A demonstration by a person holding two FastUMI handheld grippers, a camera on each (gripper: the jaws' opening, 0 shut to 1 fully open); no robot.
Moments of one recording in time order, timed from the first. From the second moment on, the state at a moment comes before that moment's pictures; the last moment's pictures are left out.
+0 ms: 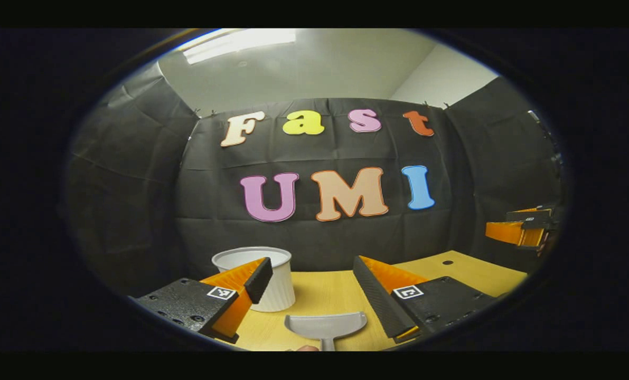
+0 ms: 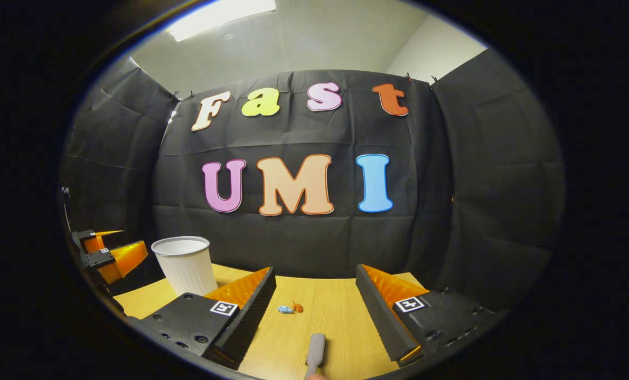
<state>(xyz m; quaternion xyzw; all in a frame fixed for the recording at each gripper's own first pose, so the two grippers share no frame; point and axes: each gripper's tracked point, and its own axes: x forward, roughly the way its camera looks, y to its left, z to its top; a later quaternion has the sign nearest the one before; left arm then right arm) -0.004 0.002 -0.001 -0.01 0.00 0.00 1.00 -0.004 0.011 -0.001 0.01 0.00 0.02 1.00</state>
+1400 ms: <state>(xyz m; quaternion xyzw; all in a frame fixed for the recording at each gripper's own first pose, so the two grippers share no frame) -0.012 -0.047 -0.067 -0.02 0.11 0.03 0.99 0.006 -0.014 -0.076 0.01 0.09 0.09 0.99</state>
